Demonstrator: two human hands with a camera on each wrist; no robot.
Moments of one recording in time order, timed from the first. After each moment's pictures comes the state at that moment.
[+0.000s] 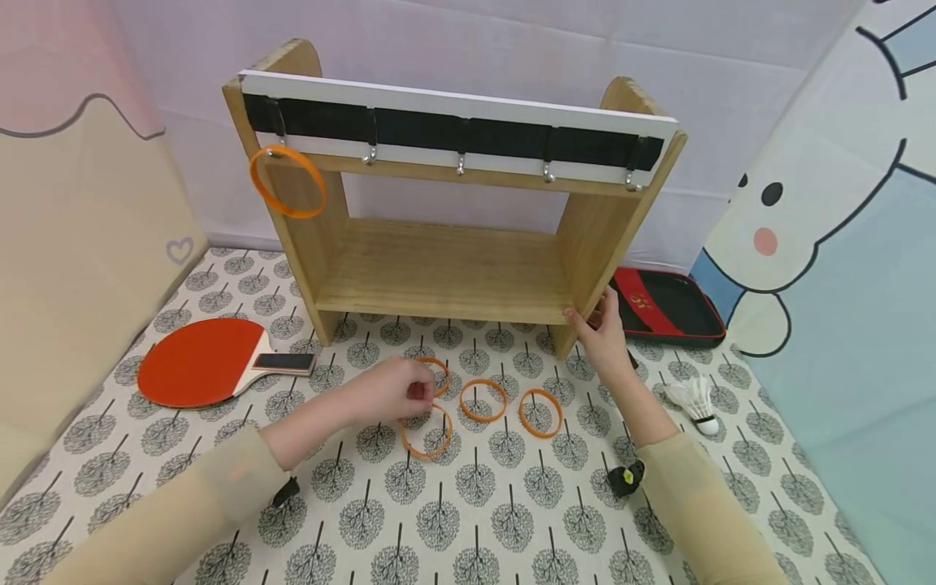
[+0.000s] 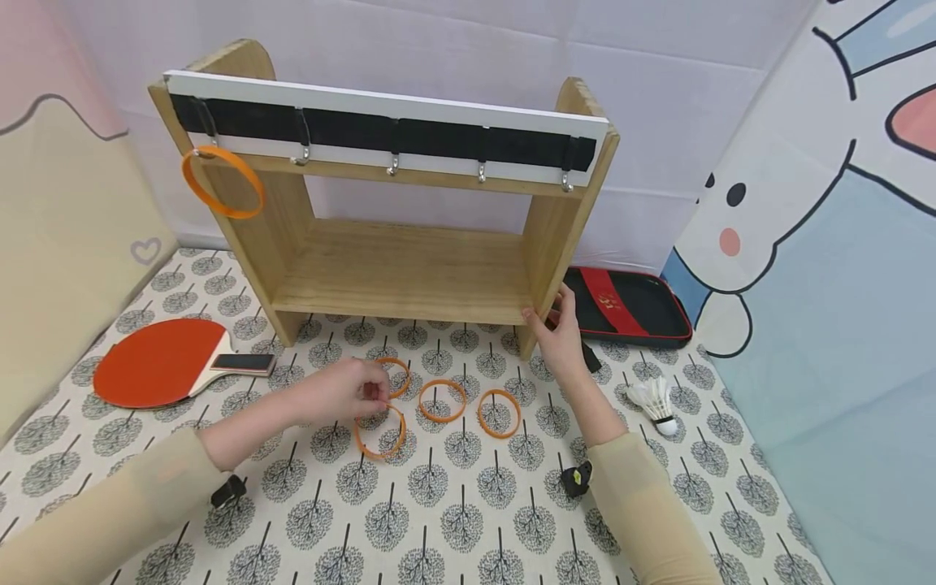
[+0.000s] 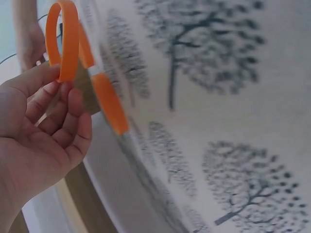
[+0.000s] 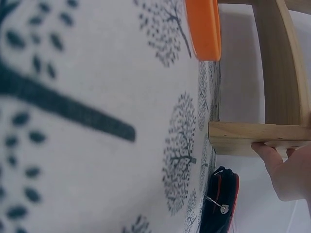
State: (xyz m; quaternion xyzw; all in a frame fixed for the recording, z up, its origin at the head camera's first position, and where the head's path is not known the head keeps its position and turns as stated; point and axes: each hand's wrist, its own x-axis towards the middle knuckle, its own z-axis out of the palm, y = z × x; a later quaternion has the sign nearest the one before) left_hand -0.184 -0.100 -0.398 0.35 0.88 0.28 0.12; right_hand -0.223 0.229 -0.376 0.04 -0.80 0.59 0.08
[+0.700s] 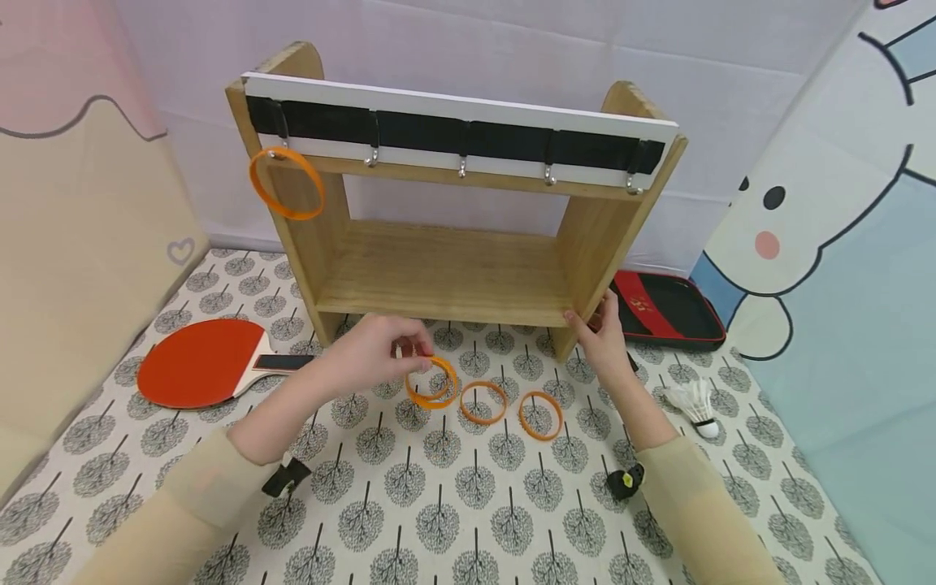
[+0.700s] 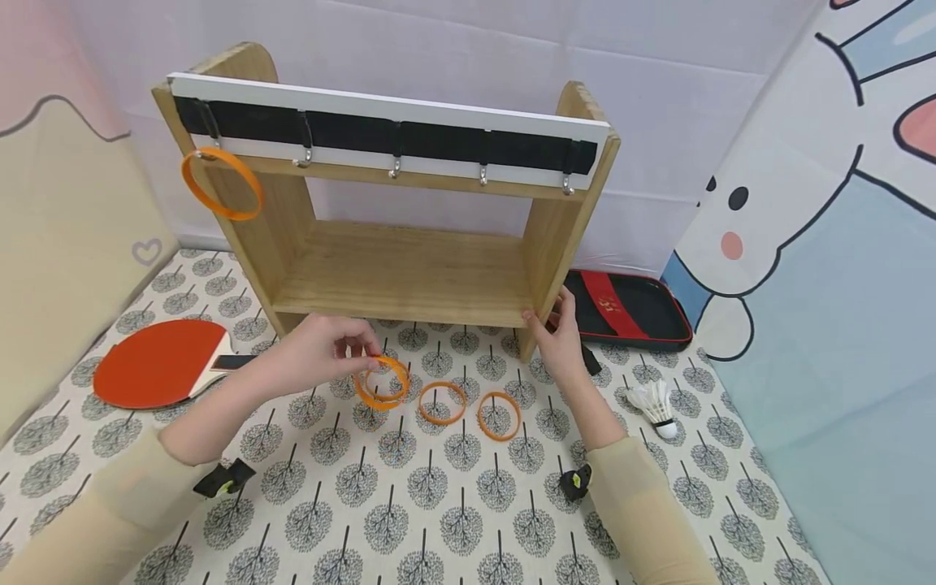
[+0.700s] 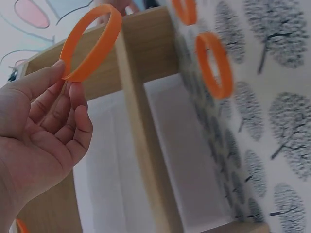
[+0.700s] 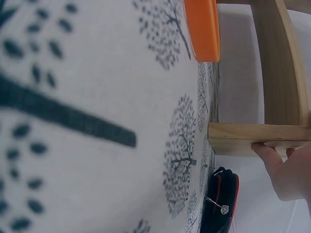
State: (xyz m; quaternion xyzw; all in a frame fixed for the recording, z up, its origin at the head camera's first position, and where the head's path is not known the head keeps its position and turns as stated) left_hand -0.182 -0.111 -0.329 0.32 0.88 0.34 0.02; right_hand -0.223 0.229 -0.376 0.05 -0.80 0.59 0.08
